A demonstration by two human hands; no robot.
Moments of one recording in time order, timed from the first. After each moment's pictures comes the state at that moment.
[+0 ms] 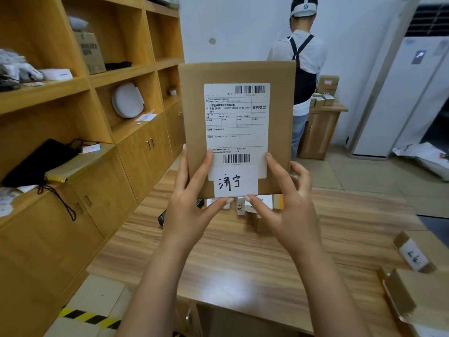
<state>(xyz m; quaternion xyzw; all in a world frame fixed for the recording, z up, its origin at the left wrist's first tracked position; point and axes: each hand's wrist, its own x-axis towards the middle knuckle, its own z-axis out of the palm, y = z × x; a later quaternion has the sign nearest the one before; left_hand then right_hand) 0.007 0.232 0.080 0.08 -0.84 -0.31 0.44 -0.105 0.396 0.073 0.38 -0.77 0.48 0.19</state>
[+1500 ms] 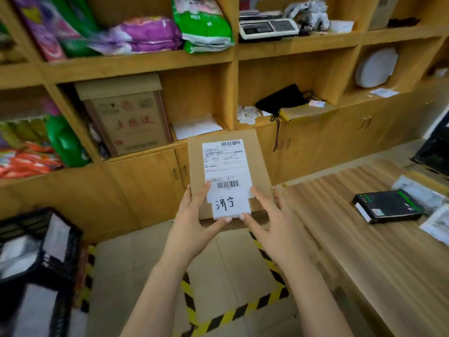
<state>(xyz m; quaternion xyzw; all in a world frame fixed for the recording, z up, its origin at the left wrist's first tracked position) 0.390 0.260 0.002 0.63 -0.64 -0.23 0.37 0.196 0.248 -0.014 0.71 -0.57 0.36 -0.21</state>
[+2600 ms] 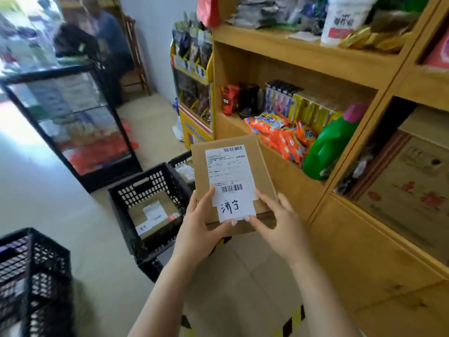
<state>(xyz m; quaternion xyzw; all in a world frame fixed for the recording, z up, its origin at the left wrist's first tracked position) 0.799 0.232 -0.044 0.86 -0.11 0.01 0.50 0.758 0.036 -0.021 0.92 -0.06 0.08 -0.38</state>
